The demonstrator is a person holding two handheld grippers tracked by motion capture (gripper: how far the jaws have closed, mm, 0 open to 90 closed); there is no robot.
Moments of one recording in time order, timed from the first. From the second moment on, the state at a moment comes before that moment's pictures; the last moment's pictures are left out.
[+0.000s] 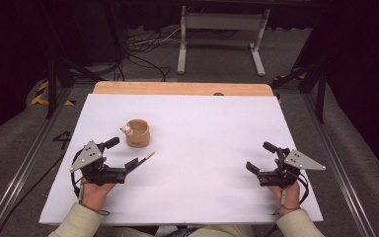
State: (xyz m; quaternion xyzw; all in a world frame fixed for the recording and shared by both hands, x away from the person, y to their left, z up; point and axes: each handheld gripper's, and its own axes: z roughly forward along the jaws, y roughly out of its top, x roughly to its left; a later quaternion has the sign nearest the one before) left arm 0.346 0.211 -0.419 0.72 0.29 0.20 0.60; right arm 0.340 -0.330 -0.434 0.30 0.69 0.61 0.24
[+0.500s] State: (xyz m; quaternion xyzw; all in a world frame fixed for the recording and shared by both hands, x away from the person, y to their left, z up) left arm 0.356 0.206 -0.399 0.74 0.30 0.20 0.56; right arm 0.341 -0.331 -0.434 0.31 0.70 0.60 0.23
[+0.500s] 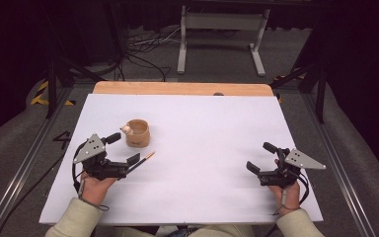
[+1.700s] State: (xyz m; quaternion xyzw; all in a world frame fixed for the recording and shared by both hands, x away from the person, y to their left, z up) left arm 0.383 0.177 -0.353 0.89 0.30 0.12 0.31; right arm 0.342 -0.331 -0.436 0.35 0.72 0.57 0.19
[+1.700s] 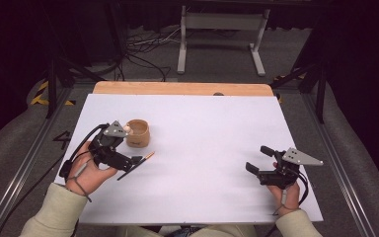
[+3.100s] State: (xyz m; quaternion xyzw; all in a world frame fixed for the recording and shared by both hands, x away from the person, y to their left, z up) left arm 0.423 0.146 -0.389 0.93 0.31 0.03 0.17; right arm 0.339 -0.324 -0.436 0.35 0.73 0.55 0.19
